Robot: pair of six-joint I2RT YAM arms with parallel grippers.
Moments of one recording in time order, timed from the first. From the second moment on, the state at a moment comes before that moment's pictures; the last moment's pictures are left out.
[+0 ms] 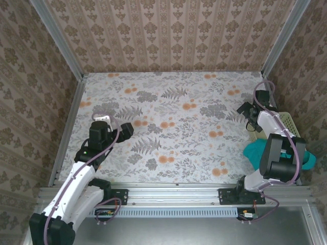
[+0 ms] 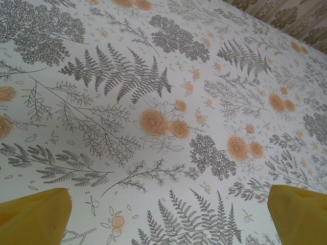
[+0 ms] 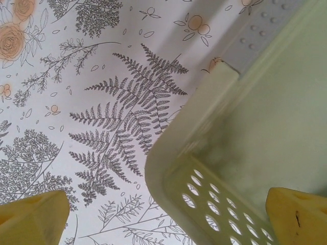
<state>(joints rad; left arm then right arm) -0.31 0.74 0.53 -0.36 0.06 -0.50 -0.26 1.53 1.00 -0.51 0.11 0.63</state>
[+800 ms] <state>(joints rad) -0.33 0.80 0.53 -0.32 0.06 -0.48 -0.29 1.10 0.93 -0.82 0.44 0.69</state>
